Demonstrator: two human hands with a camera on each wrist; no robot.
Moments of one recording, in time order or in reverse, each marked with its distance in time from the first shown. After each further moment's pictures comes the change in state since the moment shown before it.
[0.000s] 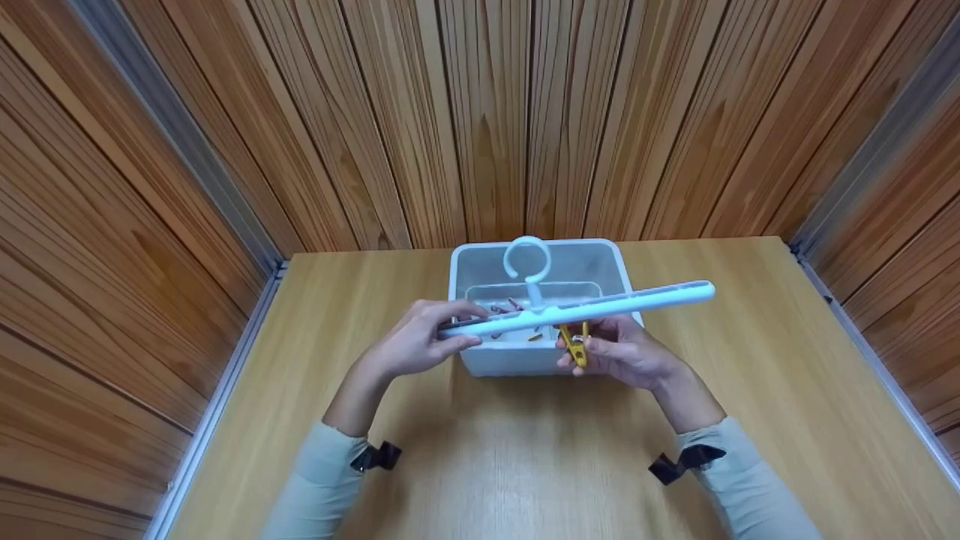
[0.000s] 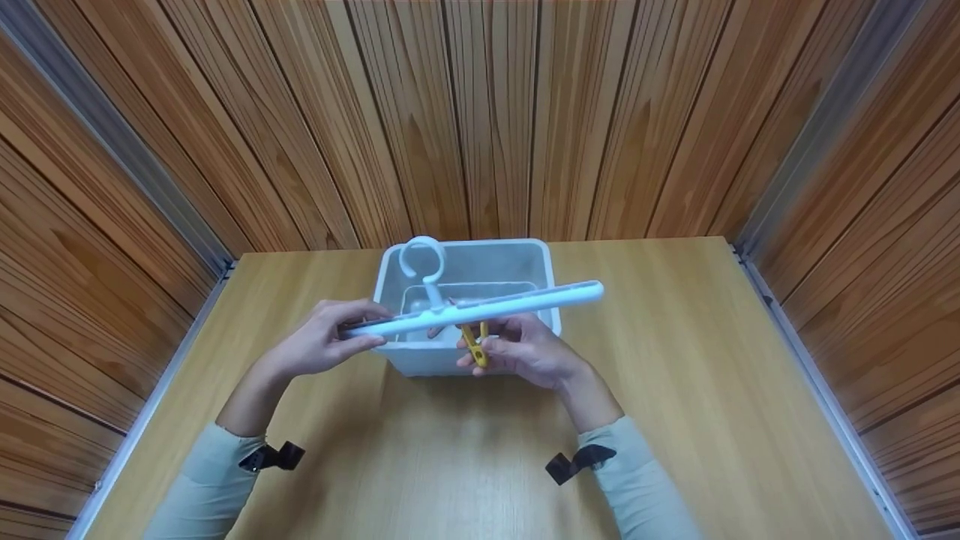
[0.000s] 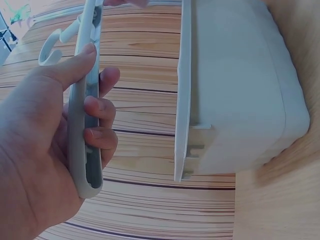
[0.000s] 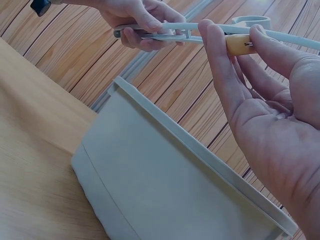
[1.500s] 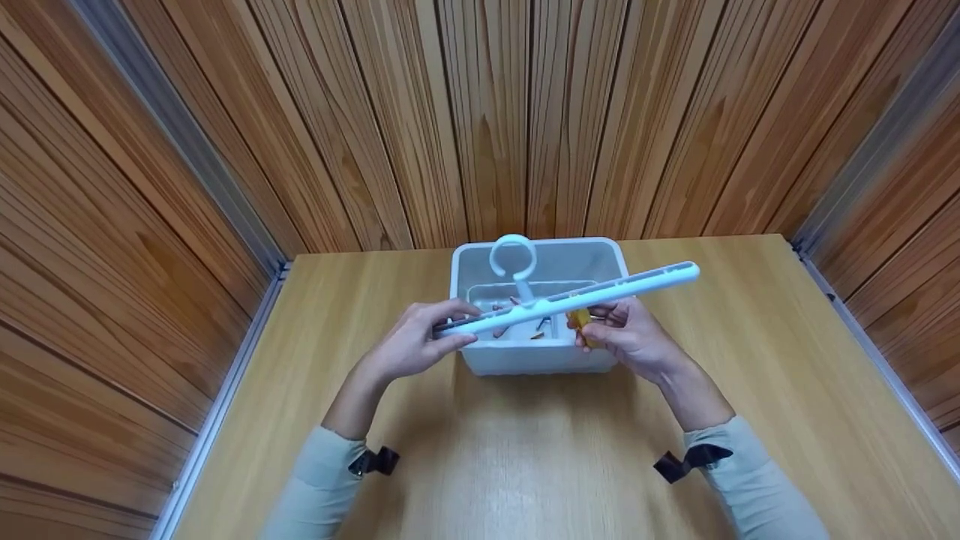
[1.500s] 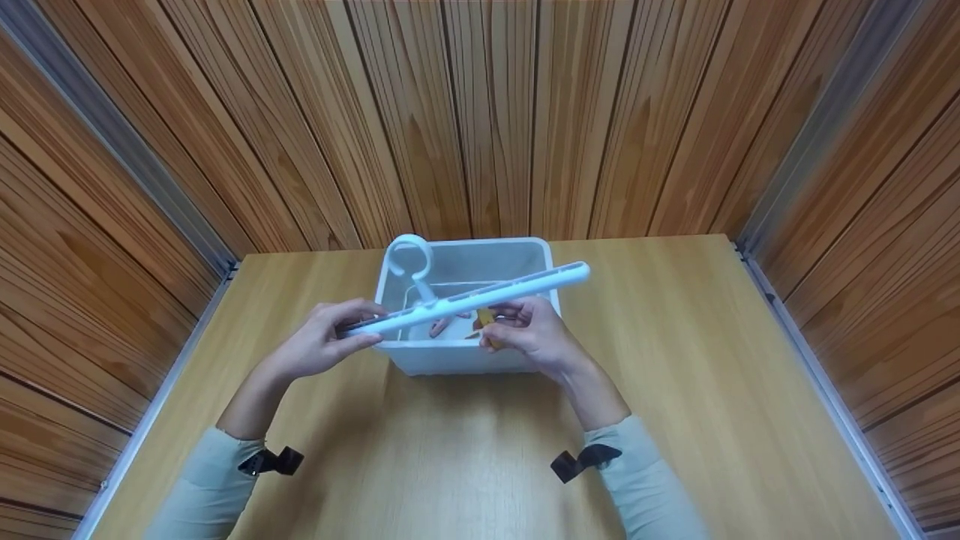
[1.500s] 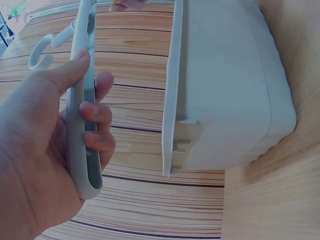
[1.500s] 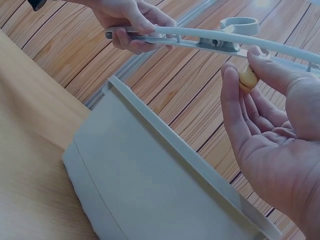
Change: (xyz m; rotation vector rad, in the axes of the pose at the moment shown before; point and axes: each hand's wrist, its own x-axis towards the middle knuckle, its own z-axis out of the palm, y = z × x) left_hand -0.008 -0.008 0.002 -0.064 0.028 -0.112; right_hand -0.001 -0.011 0.007 -0.273 0.445 0.077
